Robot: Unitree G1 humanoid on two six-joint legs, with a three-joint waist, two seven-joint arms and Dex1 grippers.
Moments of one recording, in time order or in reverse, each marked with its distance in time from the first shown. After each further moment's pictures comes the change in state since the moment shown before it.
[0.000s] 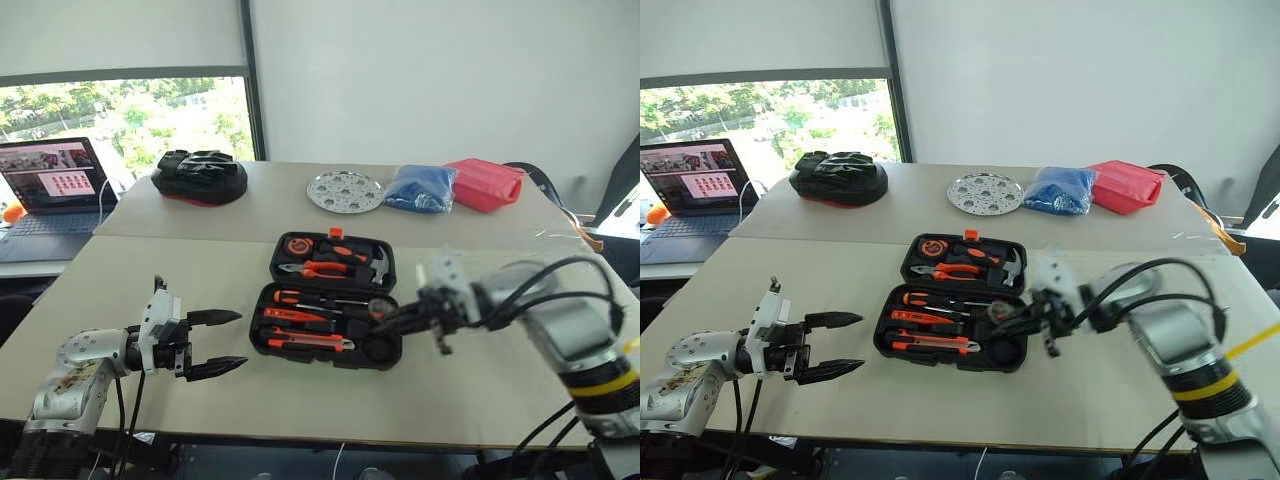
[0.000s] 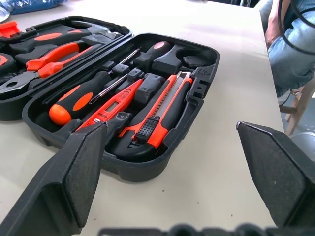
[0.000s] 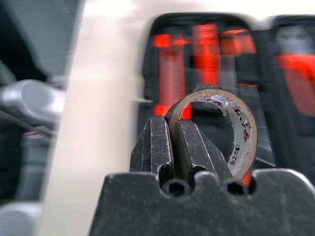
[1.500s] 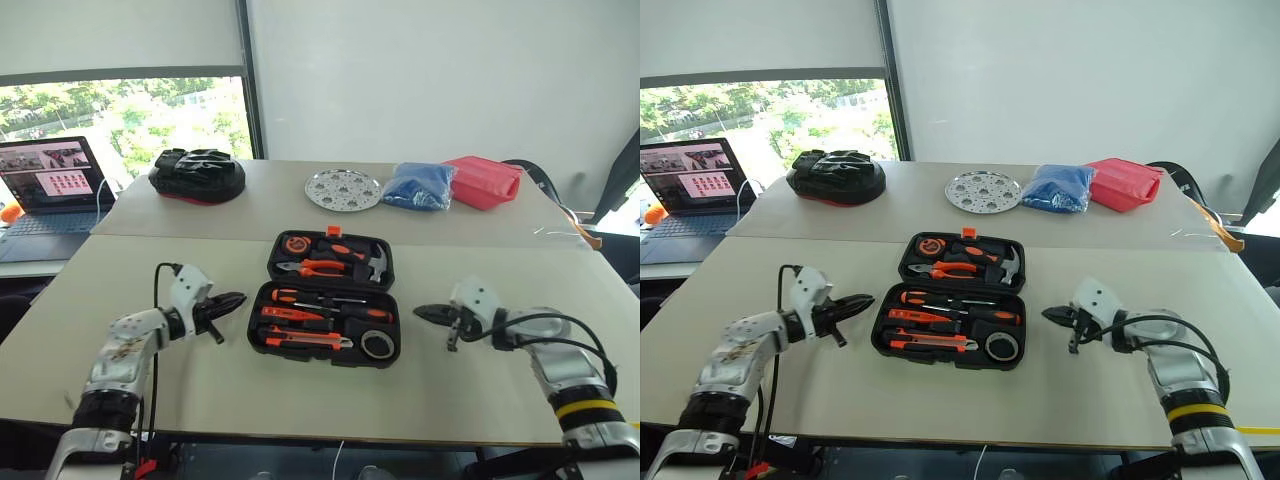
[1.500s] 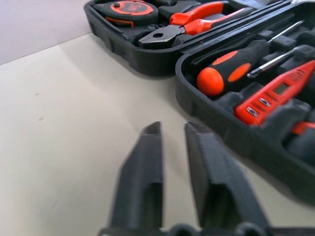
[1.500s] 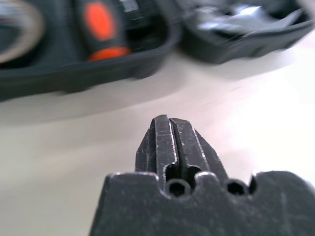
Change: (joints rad) left arm -0.273 -0.171 -0.104 0.347 0.276 0.022 0.487; right arm 0.079 0.157 -0.234 0.726 -0.314 -0.774 -0.316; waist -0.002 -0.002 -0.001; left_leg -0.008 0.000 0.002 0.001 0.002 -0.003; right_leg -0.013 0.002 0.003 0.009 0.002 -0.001
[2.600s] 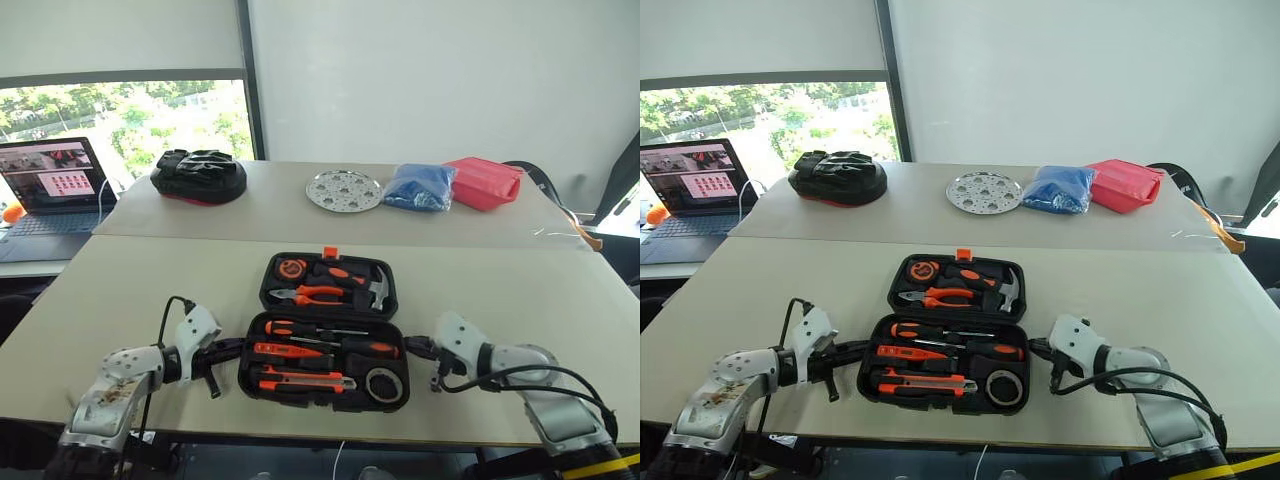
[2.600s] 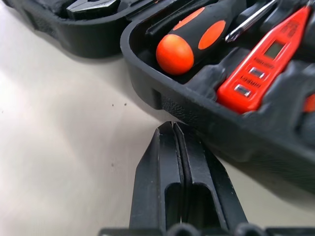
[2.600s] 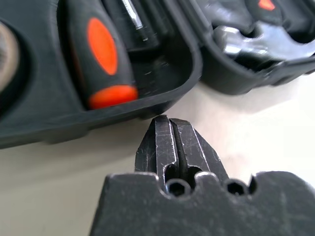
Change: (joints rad) left arm 0.332 0.103 0.012 -0.390 -0.048 0.108 -0.127; right arm 0.357 -0.020 -0.006 -0.552 0.027 0.249 -0.040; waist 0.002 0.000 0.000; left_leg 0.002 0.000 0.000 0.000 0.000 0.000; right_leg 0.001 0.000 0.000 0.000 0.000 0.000
